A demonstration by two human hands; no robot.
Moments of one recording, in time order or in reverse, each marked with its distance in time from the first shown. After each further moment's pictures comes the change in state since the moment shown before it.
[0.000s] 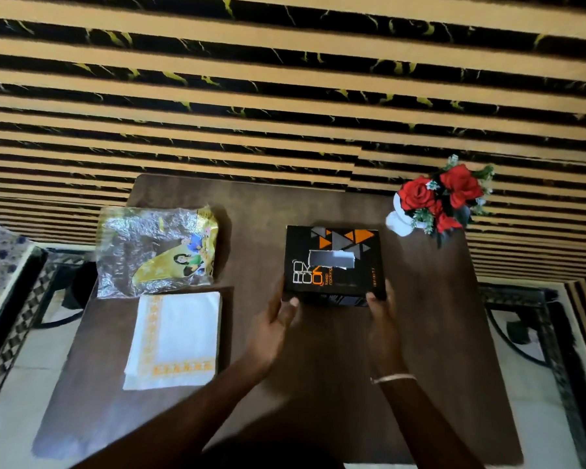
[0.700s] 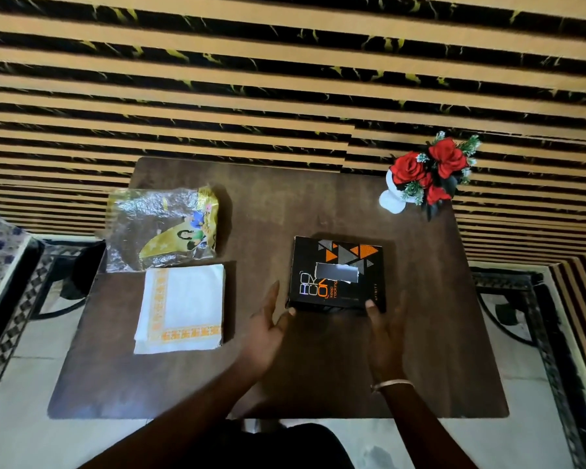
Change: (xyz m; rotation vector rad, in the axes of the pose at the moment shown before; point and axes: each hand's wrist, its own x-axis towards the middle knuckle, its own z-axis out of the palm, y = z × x) left_hand -0.060 -0.039 -0.010 0.233 -0.038 0.044; right_hand -0.078 0.020 -0.028 -0.320 0.146 -0.028
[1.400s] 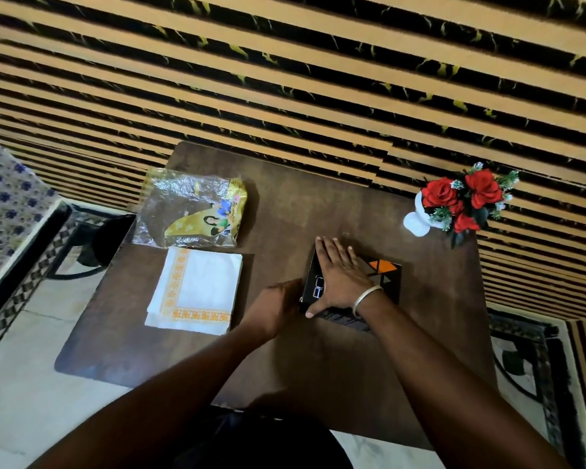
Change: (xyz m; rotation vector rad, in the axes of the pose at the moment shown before) left_hand 0.032 0.011 -0.023 0.381 -0.033 0.254; right_hand 0.084 -0.056 0.098 -1.304 -0.828 -0.721
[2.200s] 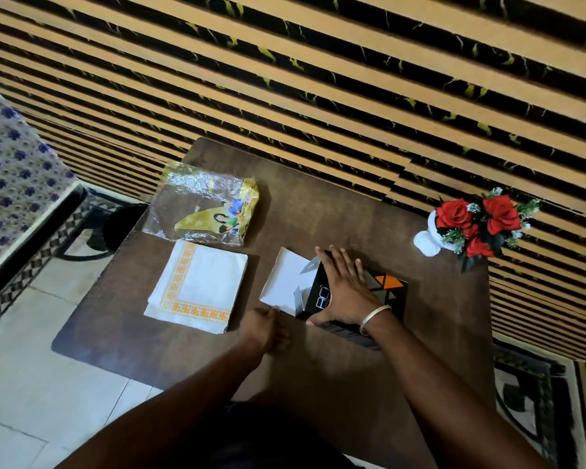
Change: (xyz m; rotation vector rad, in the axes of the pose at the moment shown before) left_hand -0.004 -0.036 0.050 -0.812 0.294 -0.827; right_hand 0.001 0.013 0.011 0.115 0.104 -0.085
